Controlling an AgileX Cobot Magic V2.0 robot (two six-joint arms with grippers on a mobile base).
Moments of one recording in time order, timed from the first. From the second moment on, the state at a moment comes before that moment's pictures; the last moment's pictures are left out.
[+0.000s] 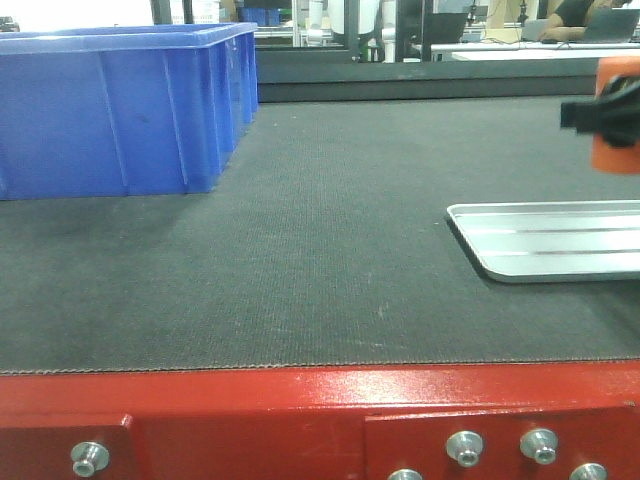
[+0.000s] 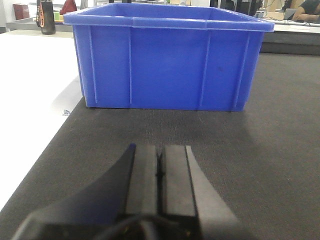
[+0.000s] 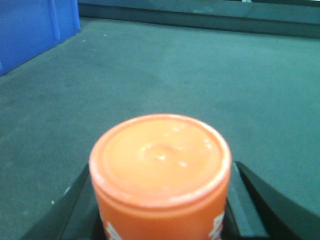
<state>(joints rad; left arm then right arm) -0.06 -0.01 0.03 -0.07 0.07 0.03 0.03 1.52 -0.45 -0.18 -0.87 0.11</state>
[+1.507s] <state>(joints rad) -0.06 -0.01 0.03 -0.07 0.07 0.03 0.00 1.34 -0.42 -0.18 -0.67 0.12</state>
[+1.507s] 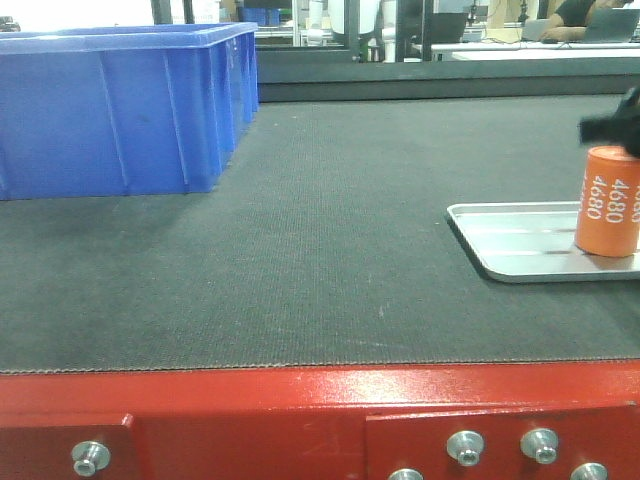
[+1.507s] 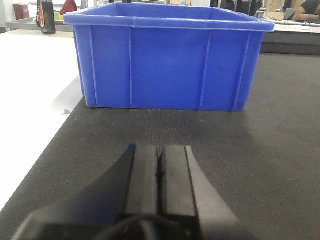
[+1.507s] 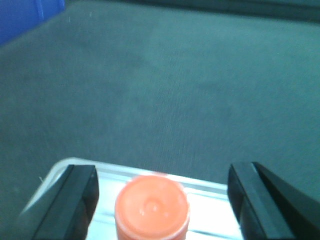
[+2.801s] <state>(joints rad) -0.06 -0.01 0.03 -0.07 0.07 0.03 0.00 0.34 -0.41 -0.18 0.17 0.26</state>
